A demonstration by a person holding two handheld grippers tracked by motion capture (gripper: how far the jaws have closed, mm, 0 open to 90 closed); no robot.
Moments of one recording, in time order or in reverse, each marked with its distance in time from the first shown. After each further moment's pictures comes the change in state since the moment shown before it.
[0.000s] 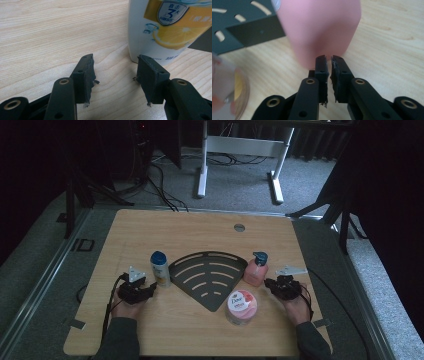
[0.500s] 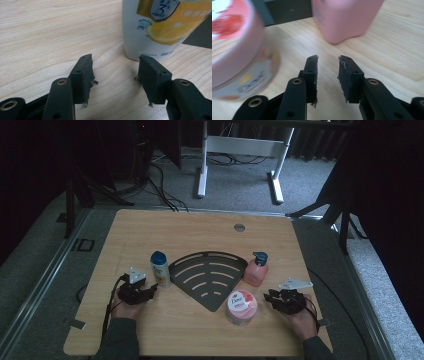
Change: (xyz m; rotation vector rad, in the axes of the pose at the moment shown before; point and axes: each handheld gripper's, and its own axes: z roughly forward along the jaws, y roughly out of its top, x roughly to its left) left arm -0.002 -0.001 -0.002 0.004 -0.012 0.018; right arm 0.018 -0.025 -0.025 -0.006 0.070 -0.047
